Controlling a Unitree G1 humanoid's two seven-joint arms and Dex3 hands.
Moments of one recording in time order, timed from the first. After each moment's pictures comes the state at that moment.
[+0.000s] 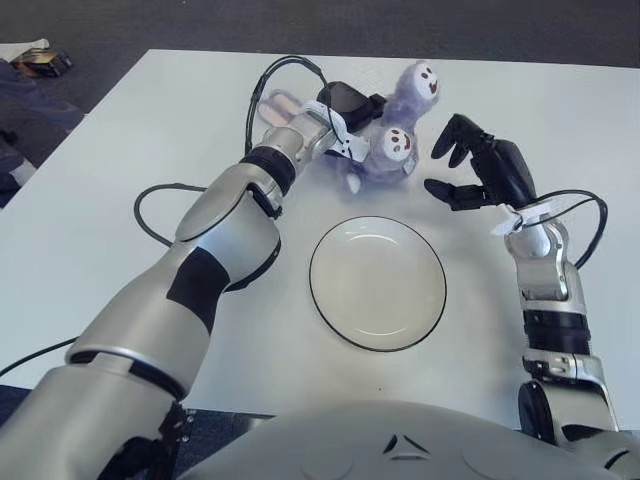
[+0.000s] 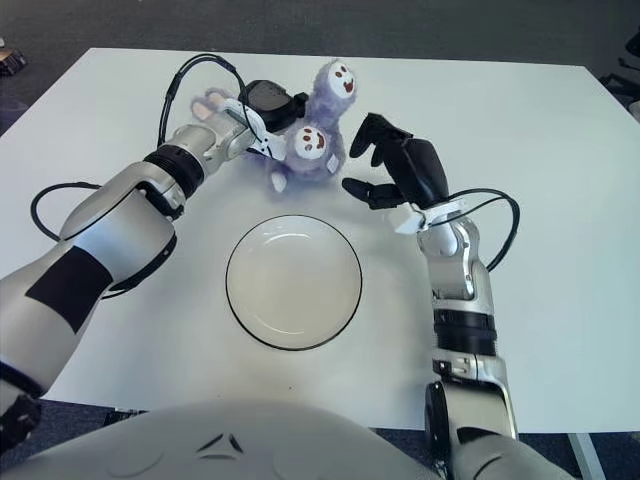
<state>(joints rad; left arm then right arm) -1.28 0.09 -0.78 1.33 0.86 -0.28 0.16 -0.33 -0.26 -0.18 0.19 -0.46 -0.59 0.08</state>
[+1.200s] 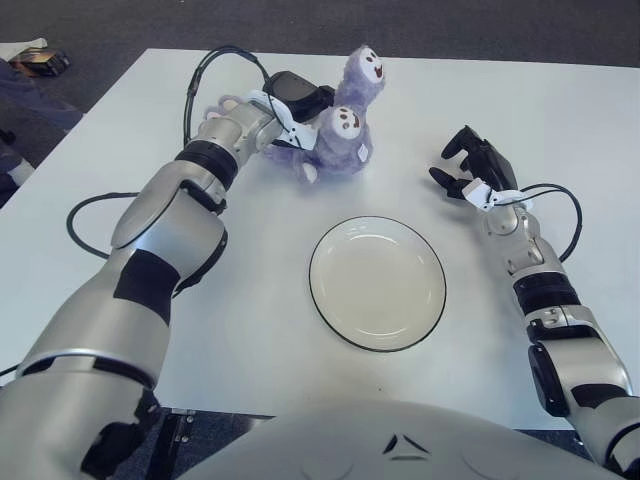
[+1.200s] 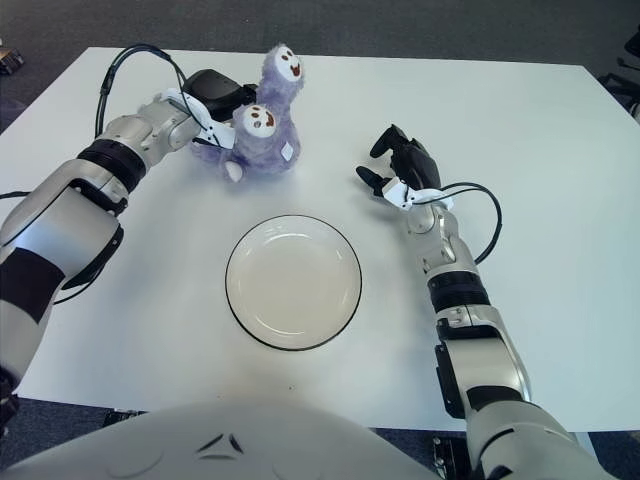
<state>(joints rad) -1.18 0.39 -0.68 1.11 0.82 -0.49 0.18 -0.49 -0.38 0.09 0.59 -0.56 -0.23 -0.17</state>
